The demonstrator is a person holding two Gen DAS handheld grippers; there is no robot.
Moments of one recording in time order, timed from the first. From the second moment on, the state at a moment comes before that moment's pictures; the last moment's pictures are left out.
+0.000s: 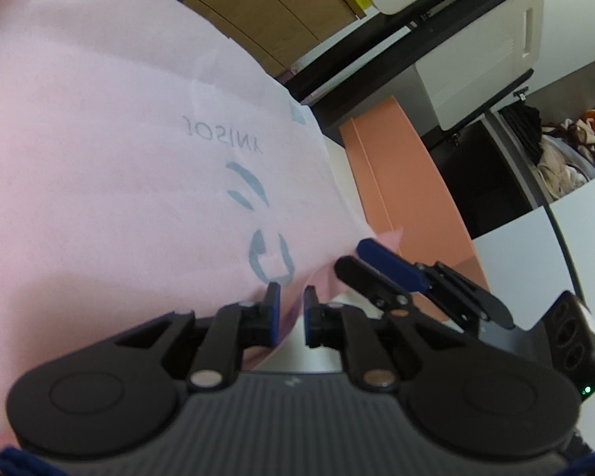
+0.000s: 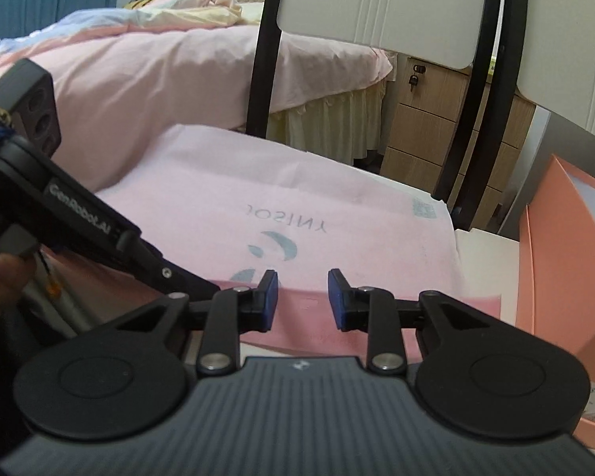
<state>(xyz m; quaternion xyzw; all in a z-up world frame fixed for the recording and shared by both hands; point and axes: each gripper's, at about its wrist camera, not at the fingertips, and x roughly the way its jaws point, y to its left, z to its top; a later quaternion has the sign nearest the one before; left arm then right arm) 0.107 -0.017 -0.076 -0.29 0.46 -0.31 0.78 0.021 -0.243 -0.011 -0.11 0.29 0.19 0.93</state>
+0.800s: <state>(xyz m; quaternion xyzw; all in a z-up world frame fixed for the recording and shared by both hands) 0.067 -0.011 -0.049 -0.13 0.36 -0.26 0.89 0.076 -0.243 -0.035 -0.09 0.36 0.20 0.91</state>
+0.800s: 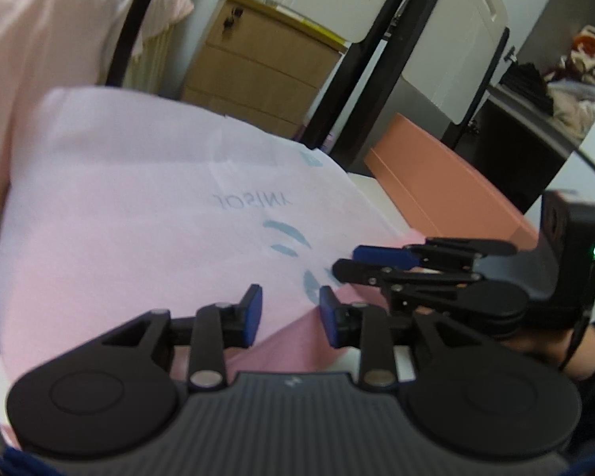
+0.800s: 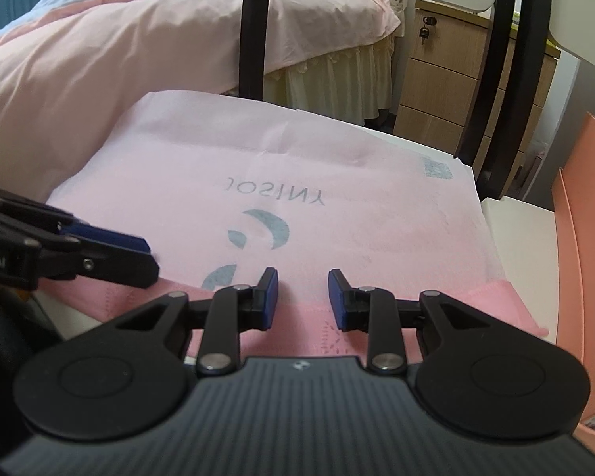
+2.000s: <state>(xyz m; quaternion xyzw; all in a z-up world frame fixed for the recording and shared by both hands) 0.077 -0.002 -0.065 -0.18 0.37 -0.28 0.87 0.044 -0.232 -0.015 -0.10 0.33 0.24 0.91</state>
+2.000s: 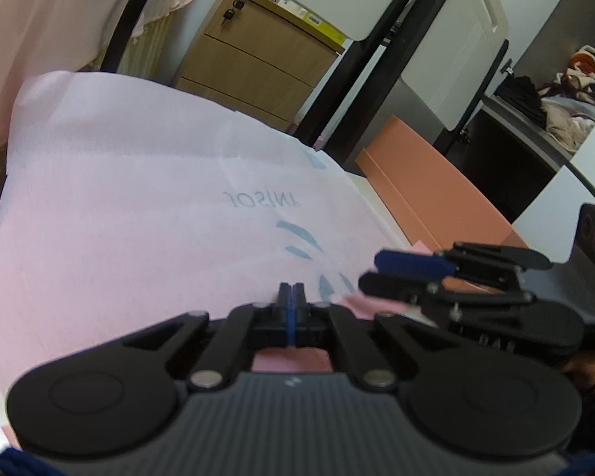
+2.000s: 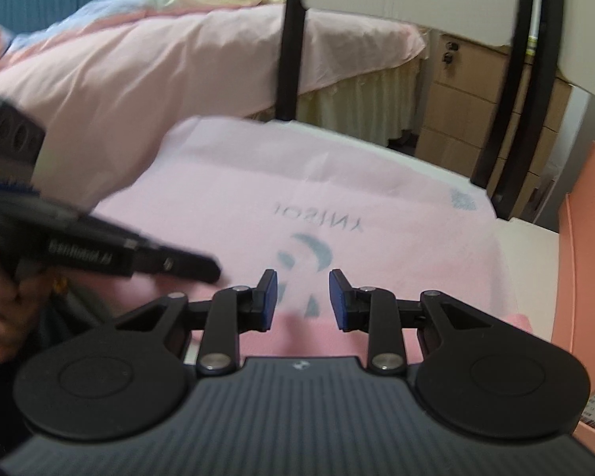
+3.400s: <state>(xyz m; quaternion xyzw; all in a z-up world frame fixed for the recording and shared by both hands) 0.013 -0.016 -0.036 -0.05 0.27 -0.30 0.91 0.046 -0.243 -0.026 -0.10 0.38 0.25 0.89</state>
